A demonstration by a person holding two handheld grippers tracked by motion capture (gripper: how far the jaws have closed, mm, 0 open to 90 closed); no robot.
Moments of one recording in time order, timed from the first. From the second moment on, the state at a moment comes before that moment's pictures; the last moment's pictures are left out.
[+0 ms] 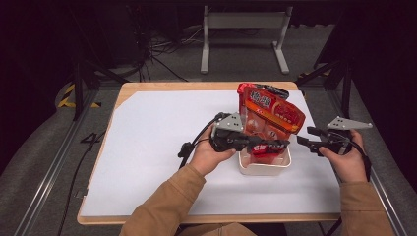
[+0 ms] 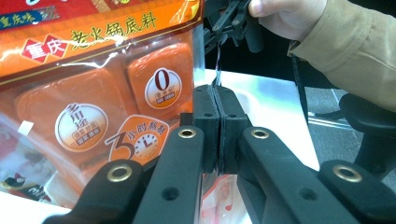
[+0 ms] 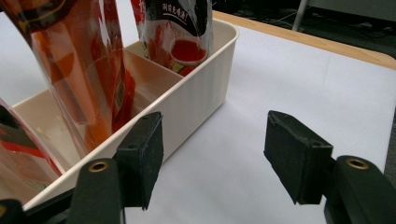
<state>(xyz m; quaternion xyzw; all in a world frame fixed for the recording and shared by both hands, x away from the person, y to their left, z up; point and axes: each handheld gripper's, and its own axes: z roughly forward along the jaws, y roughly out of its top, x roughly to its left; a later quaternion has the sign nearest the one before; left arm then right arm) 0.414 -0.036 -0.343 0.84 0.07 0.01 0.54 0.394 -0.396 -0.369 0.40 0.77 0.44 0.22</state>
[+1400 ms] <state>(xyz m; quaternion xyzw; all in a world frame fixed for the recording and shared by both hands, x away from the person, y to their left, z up) 0.389 0.074 -0.304 0.81 0.19 0.12 0.54 0.392 -0.393 -0.369 0.40 0.77 0.45 0.22</state>
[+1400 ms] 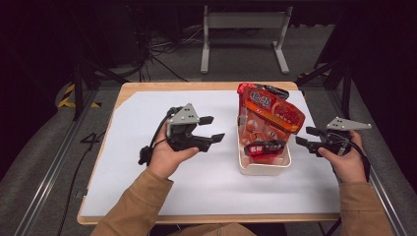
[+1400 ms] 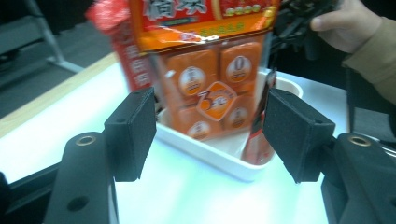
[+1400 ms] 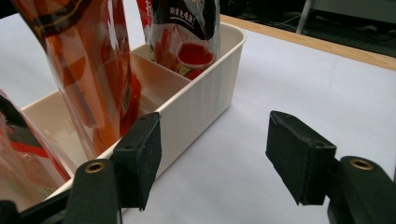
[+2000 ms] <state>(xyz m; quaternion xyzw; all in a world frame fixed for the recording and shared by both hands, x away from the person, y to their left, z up) 0.378 0.160 -0.315 0.80 0.25 0.17 0.52 0.390 -0.387 -0.369 0.39 0.77 0.46 0.21</state>
